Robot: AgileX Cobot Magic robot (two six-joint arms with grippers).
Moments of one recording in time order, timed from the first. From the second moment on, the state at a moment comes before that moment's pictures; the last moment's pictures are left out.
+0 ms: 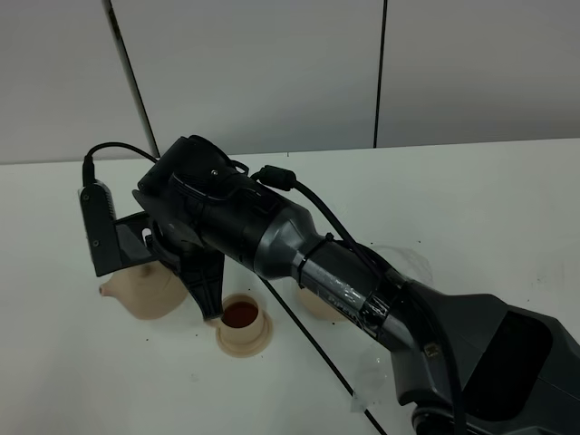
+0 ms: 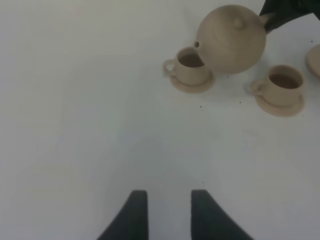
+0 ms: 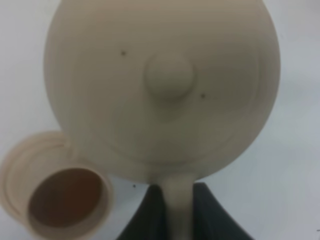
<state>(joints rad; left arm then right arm) -0.08 -0.01 -0.51 0.08 1.04 -0.02 0.95 2.53 -2.56 -0.20 1.20 -0.99</state>
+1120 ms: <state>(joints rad) -0.08 -0.01 -0.51 0.08 1.04 -0.02 0.85 2.53 -2.58 -0.06 1.23 -0.89</state>
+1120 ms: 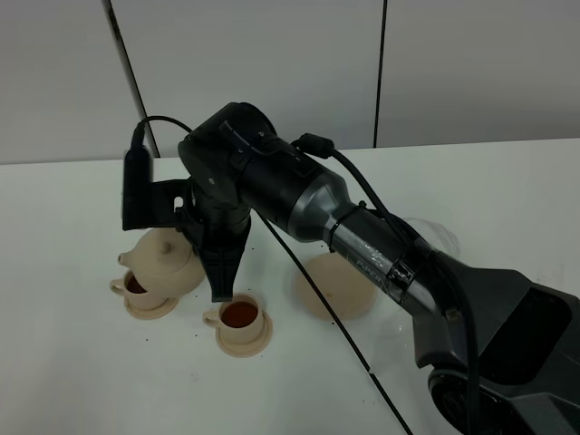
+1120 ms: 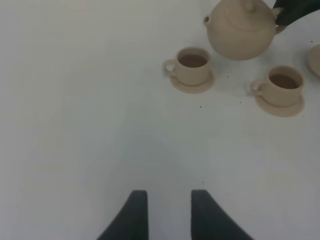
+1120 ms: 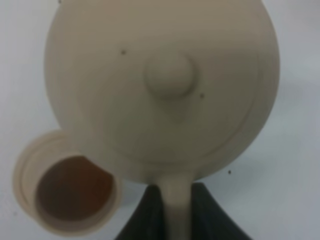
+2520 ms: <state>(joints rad) -0.08 -0.01 -0.51 0.08 1.04 -0.02 0.67 2.53 -2.58 0.02 1.23 -0.66</state>
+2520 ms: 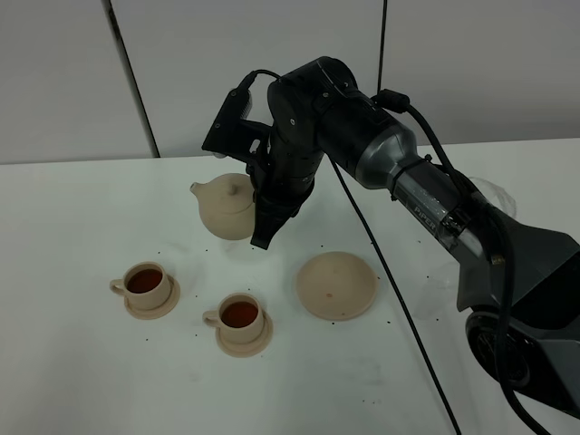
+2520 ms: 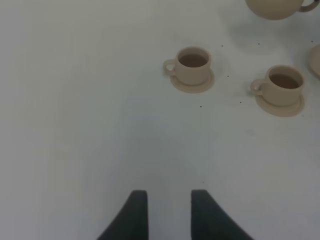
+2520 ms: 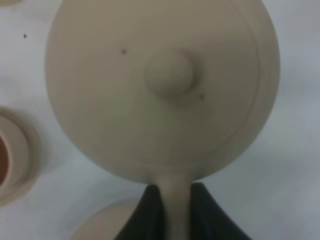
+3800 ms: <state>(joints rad) -0.08 -0.01 -0.51 0.08 1.04 -0.02 0.61 2.20 -2.01 0.00 1.23 -0.41</state>
